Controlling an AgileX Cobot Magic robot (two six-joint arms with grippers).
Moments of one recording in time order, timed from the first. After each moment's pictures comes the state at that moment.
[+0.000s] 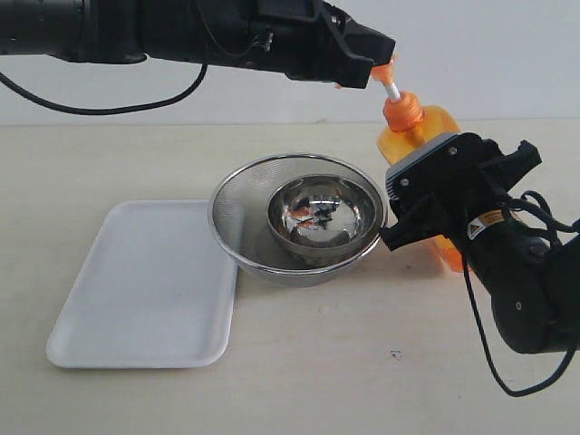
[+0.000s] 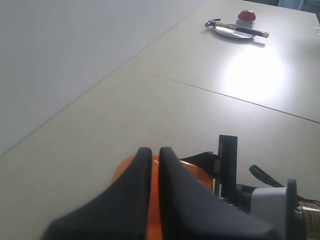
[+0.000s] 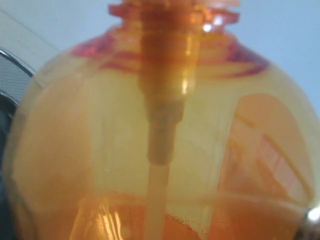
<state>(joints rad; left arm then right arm) -0.53 1.87 -1.45 -1.57 0.60 1.70 0.51 1.87 -0.56 0.37 -1.12 -0.68</state>
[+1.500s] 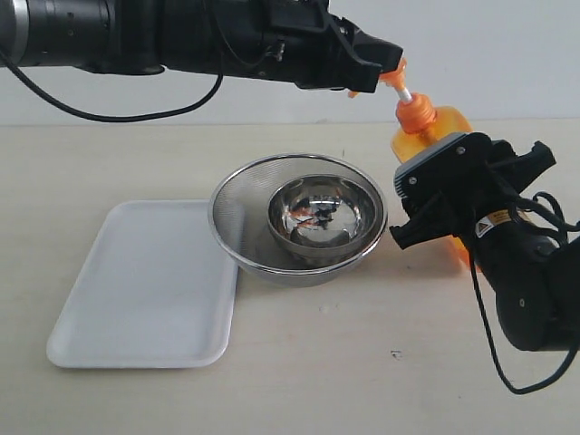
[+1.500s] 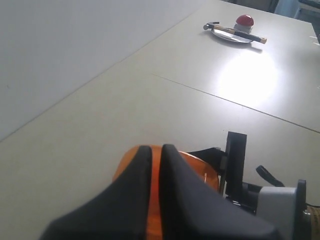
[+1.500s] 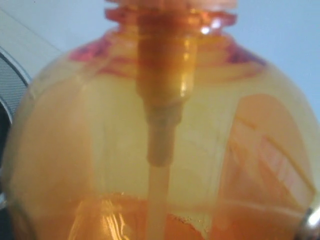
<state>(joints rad) -0.54 1.94 -1.48 -1.59 0.62 1.68 0.50 1.87 -0.56 0.41 -1.12 -0.71</state>
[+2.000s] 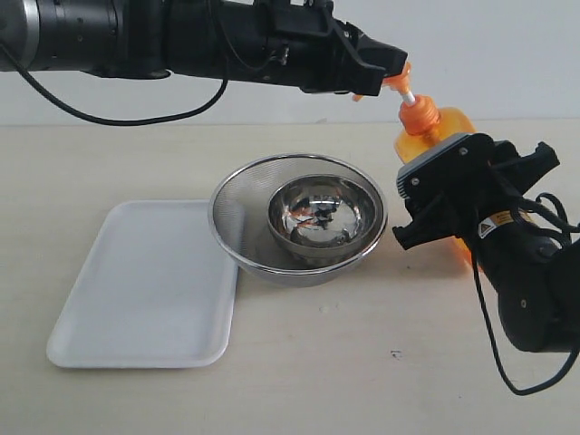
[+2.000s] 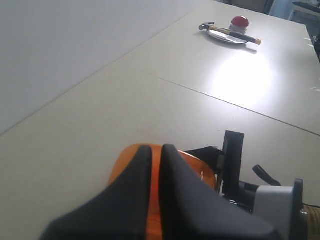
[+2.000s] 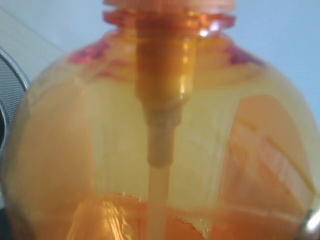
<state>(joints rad) -0.55 1.96 -1.49 -1.60 0.63 1.68 0.50 1.87 -0.55 0.42 -1.12 -0.72</state>
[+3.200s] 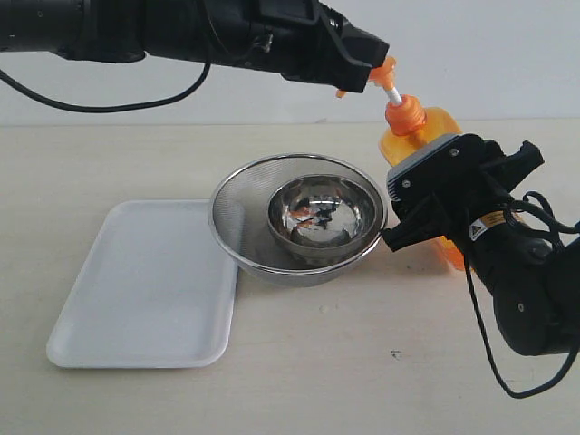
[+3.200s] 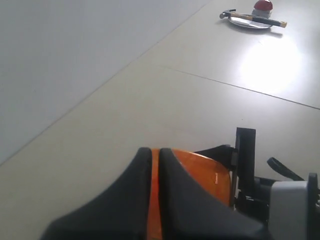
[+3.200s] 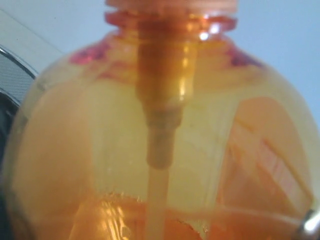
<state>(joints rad) -0.54 1.86 -1.46 -1.50 0.56 1.66 0.51 1.87 -0.55 0.36 -1.13 -0.68</state>
